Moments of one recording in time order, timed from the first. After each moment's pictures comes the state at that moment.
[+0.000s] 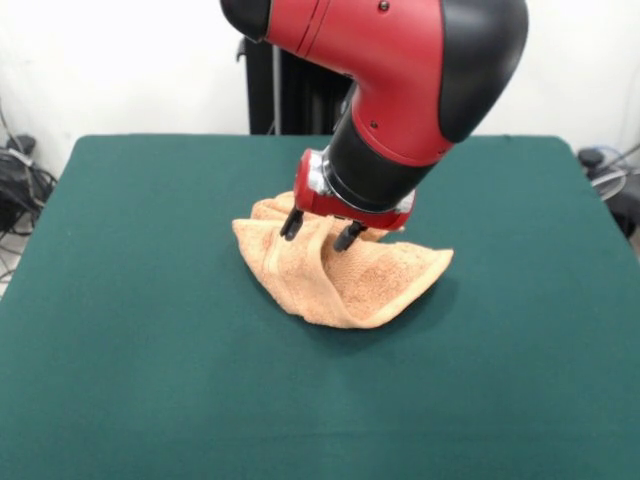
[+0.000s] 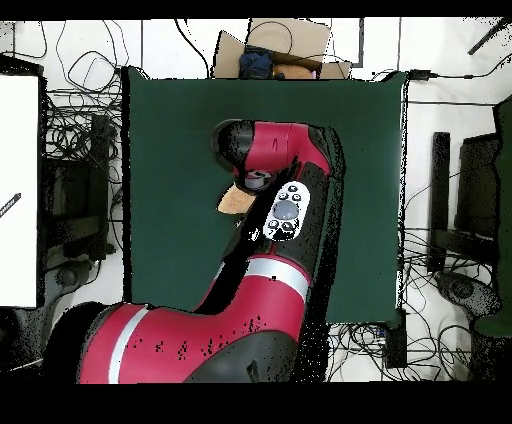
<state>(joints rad) 0.01 -0.27 -0.33 1.10 -0.03 1.03 1.59</state>
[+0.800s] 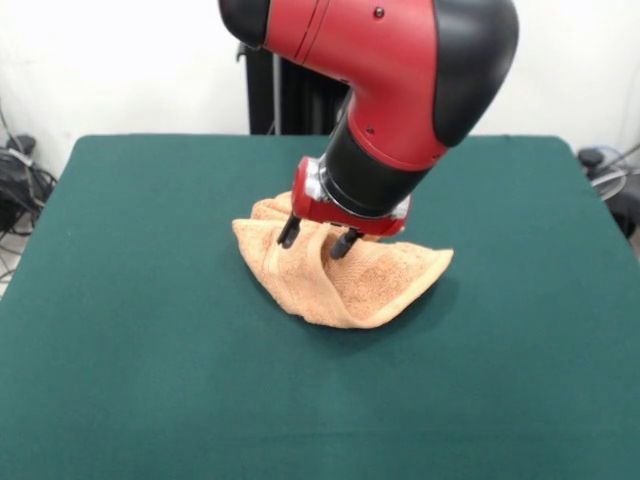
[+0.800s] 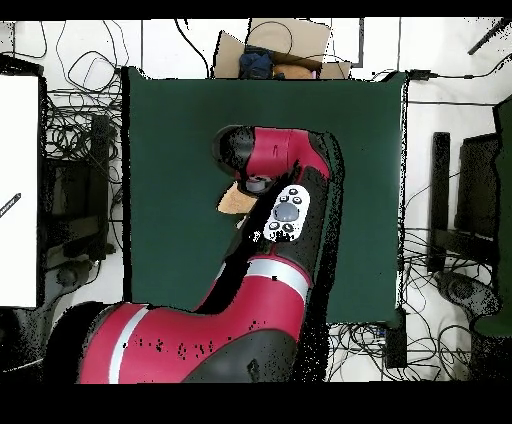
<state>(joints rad) 0.01 -0.27 -0.33 1.13 -0.03 0.97 1.59</state>
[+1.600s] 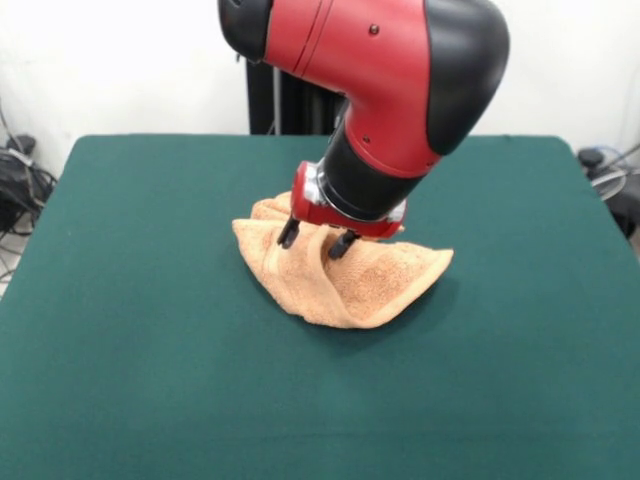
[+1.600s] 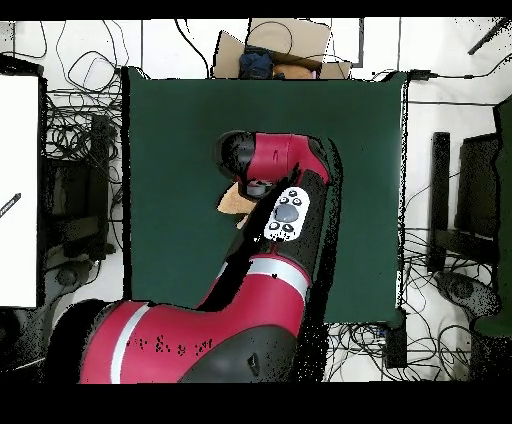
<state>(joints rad) 0.01 -0.26 -0.33 1.15 -0.03 0.95 1.59</state>
